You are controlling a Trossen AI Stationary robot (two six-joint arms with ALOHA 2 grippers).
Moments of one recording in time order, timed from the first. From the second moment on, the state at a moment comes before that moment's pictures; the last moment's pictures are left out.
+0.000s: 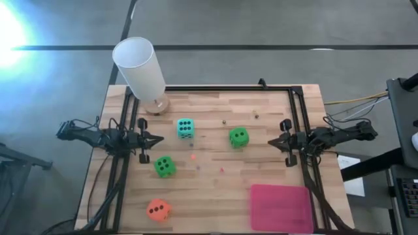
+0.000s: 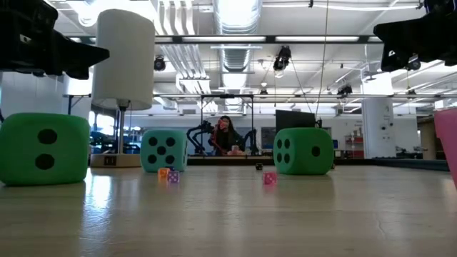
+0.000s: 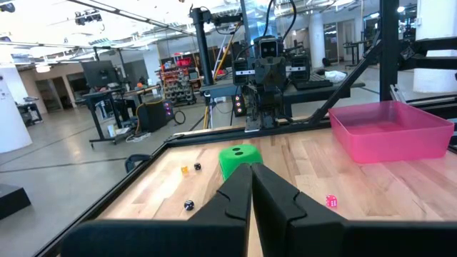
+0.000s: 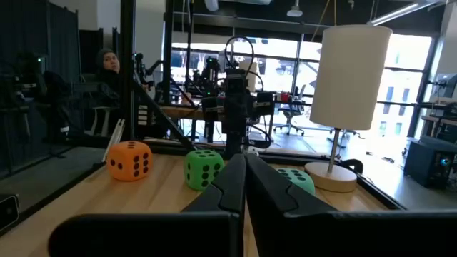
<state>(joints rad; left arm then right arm) -0.27 0.00 0.01 0.06 -0.38 0.21 0.26 0.03 0.01 0.19 0.20 -0.09</state>
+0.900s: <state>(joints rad) -0.27 0.00 0.01 0.06 -0.38 0.21 0.26 0.03 0.01 0.19 0.20 -0.06</state>
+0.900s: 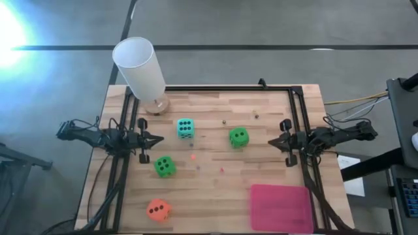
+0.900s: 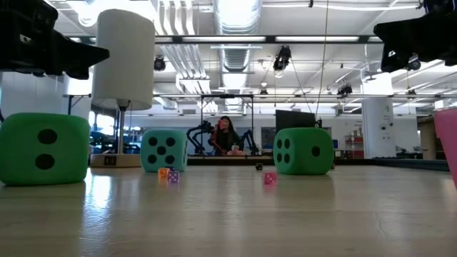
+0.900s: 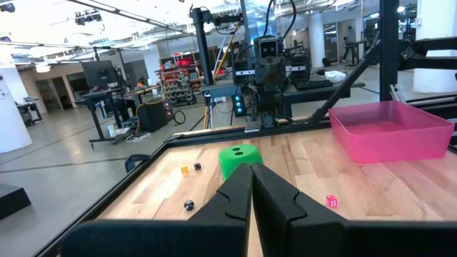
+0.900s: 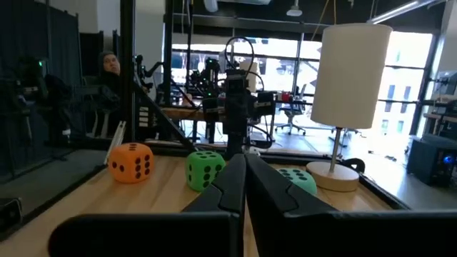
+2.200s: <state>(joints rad) -0.27 0.00 0.01 0.06 -0.38 0.21 0.26 0.37 0.29 0.13 0.21 -0.11</state>
